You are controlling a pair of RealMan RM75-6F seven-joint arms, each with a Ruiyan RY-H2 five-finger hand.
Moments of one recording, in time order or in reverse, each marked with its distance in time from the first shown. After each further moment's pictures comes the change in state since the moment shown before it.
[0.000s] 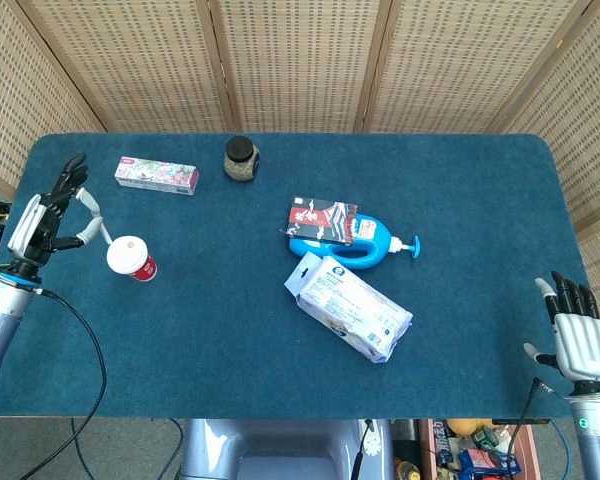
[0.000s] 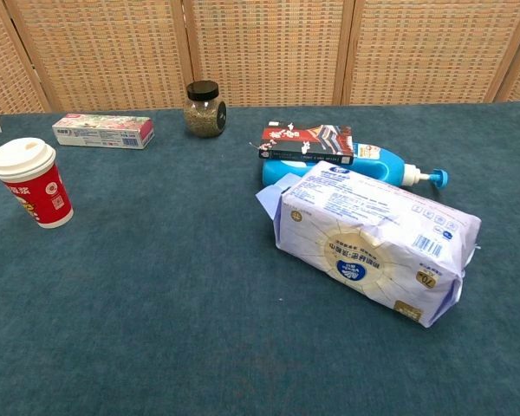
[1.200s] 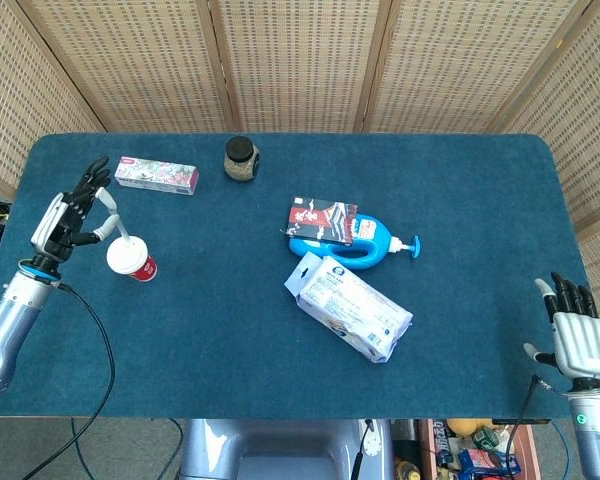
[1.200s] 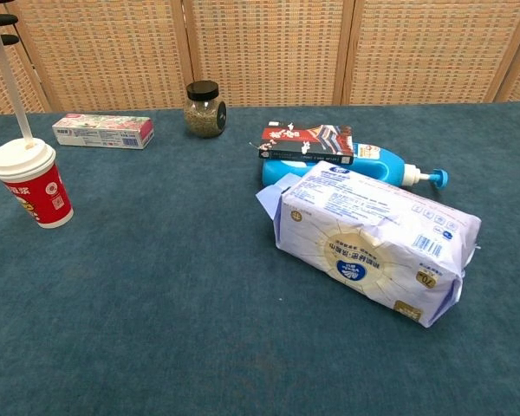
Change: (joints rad) left arm -0.050 -0.071 0.021 0.100 0.017 -0.046 -0.154; right arm 0.014 -0.010 0.001 0.018 0.033 -0.033 -0.006
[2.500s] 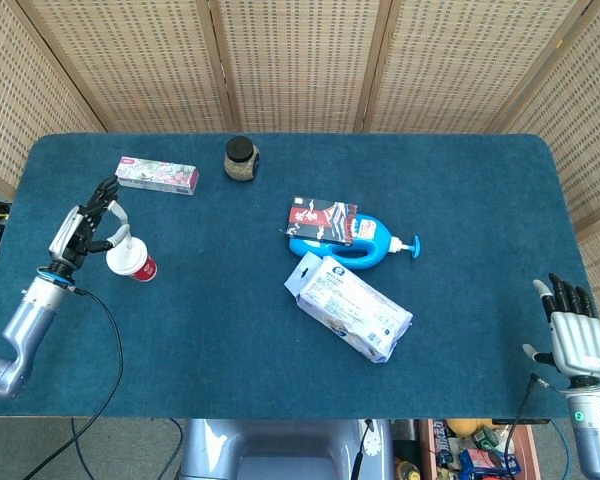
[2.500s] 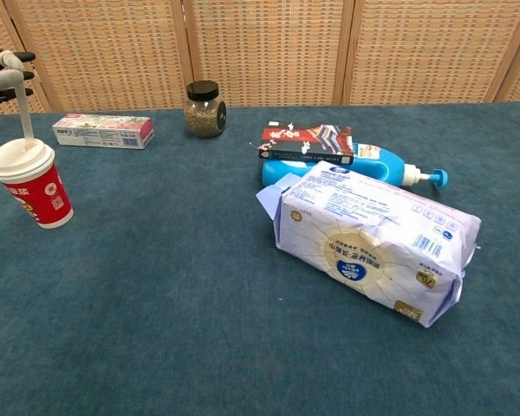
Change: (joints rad) left arm -0.016 -0.155 0.041 0.202 -0.021 -0.095 -0.013; right arm 0.013 -0.010 -0.002 0.018 0.023 -0.029 -0.009
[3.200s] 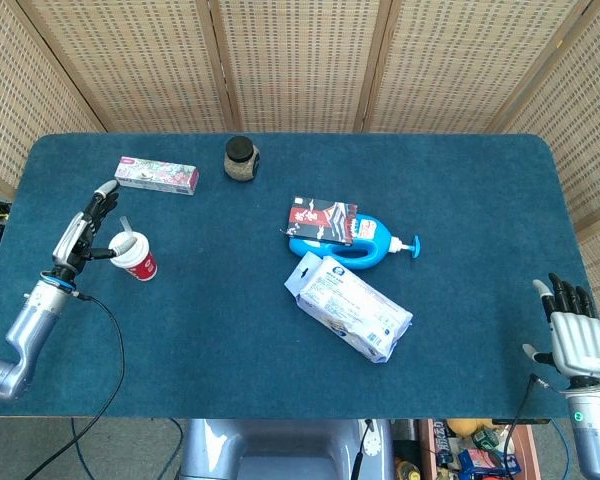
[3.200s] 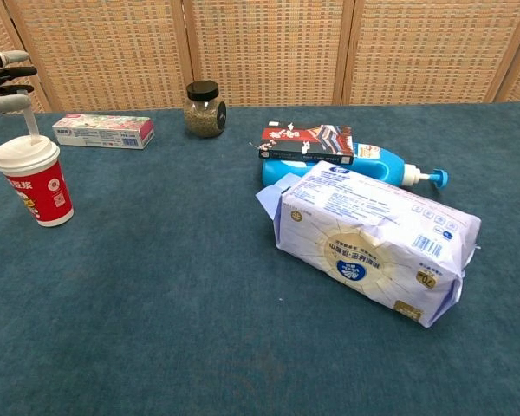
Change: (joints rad) left arm 0.013 -0.016 0.013 0.020 0.000 0.006 0.079; right arm -0.002 0.001 -0.002 -0.008 -0.006 0.013 -0.007
